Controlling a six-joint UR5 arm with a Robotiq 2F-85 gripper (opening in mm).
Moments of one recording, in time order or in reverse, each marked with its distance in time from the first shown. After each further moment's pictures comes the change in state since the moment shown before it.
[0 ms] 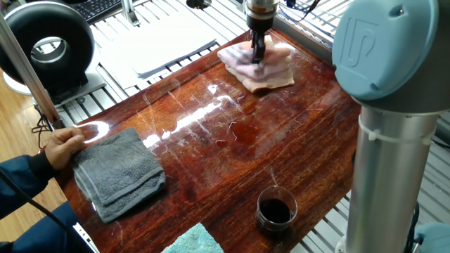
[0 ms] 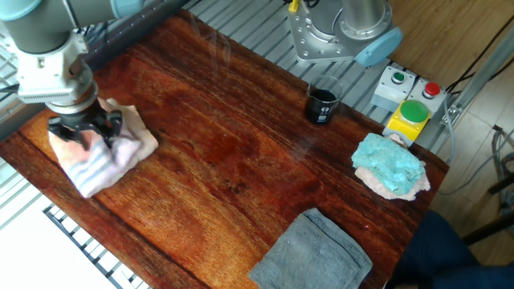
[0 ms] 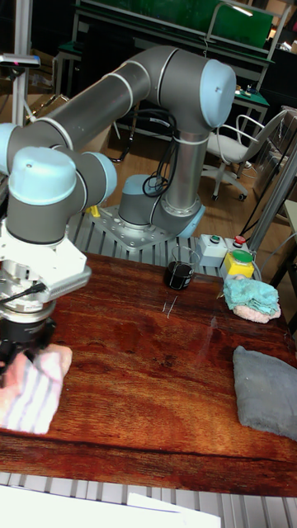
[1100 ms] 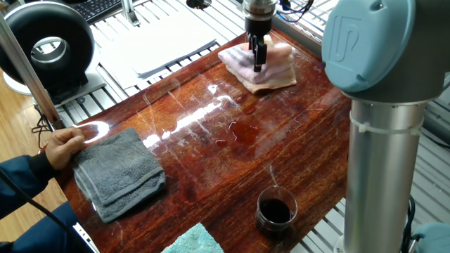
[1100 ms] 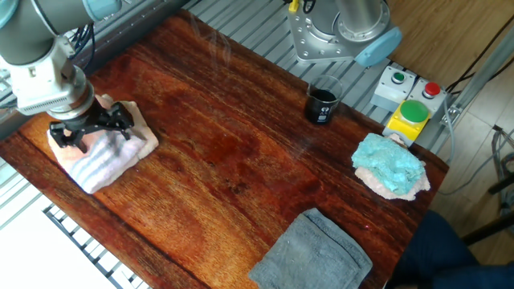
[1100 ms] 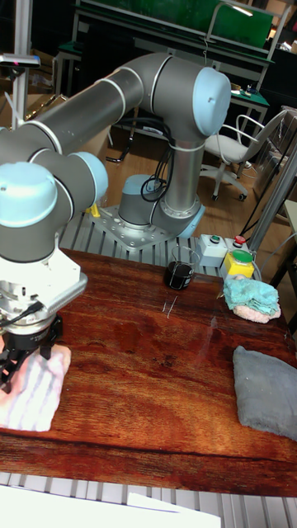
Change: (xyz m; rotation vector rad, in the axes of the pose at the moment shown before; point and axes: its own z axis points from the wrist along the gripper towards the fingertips) arm -0.017 0.033 0.012 -0.170 -0.035 -0.041
